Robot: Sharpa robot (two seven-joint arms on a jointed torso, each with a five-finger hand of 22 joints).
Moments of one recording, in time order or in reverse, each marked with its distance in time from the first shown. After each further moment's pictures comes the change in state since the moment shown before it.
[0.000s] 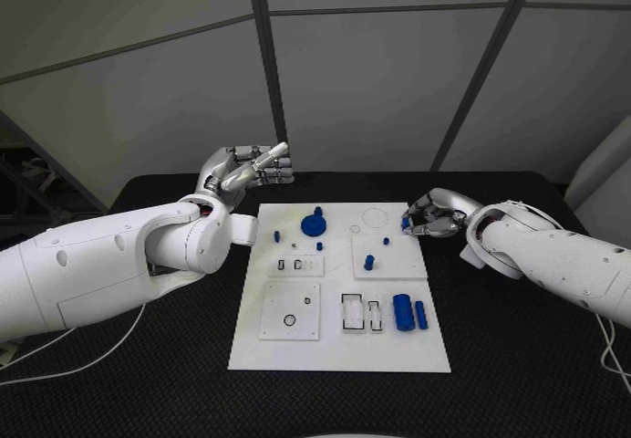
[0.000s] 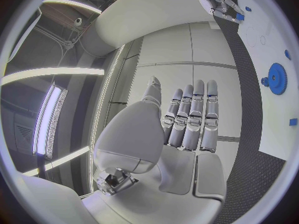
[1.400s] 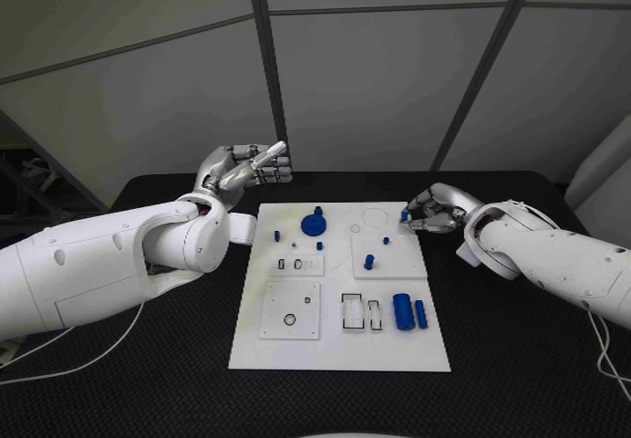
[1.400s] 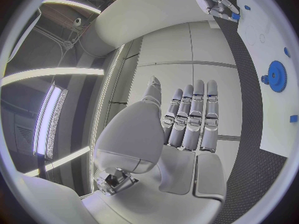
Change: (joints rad) left arm 0.000 -0.008 0.000 -0.002 0.000 -0.001 -0.002; left_hand 0.000 0.000 0.000 0.000 0.000 0.000 0.000 -0.004 0.000 0.000 0.000 0.000 0.000 0.000 0.000 0.000 0.000 0.000 0.000 0.000 0.000 0.000; right arm 0.000 -0.016 0.000 0.059 0.044 -0.085 -0.034; right_hand 0.008 0.034 0.013 0.012 -0.009 0.088 -0.030 0.035 0.016 0.018 -0.018 0.021 0.000 -0.004 -0.011 0.000 0.000 0.000 0.015 -0.015 0.005 0.000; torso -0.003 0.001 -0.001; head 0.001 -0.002
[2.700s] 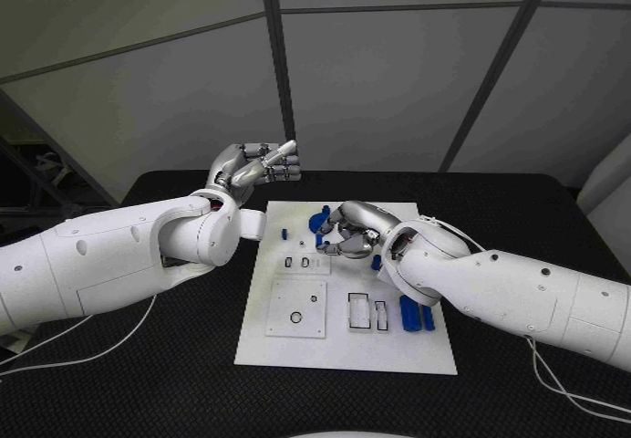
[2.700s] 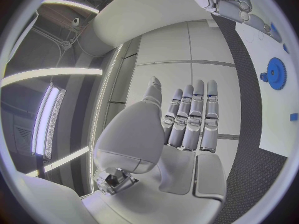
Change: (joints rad) left arm 0.000 0.023 -0.001 -0.031 0.000 0.000 -0.011; left_hand 0.005 0.005 0.000 0.000 0.000 0.004 0.004 0.000 0.000 0.000 0.000 0.000 0.000 0.000 0.000 0.000 0.001 0.000 0.000 0.000 0.000 -0.001; right arm 0.000 0.179 -0.042 0.290 -0.133 -0.057 -0.180; right_hand -0.011 -0.001 0.005 0.006 0.004 0.002 -0.002 0.001 0.000 0.000 0.000 -0.001 0.000 0.000 0.000 0.000 0.001 0.000 0.007 -0.007 0.004 0.000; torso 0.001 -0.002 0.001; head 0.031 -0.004
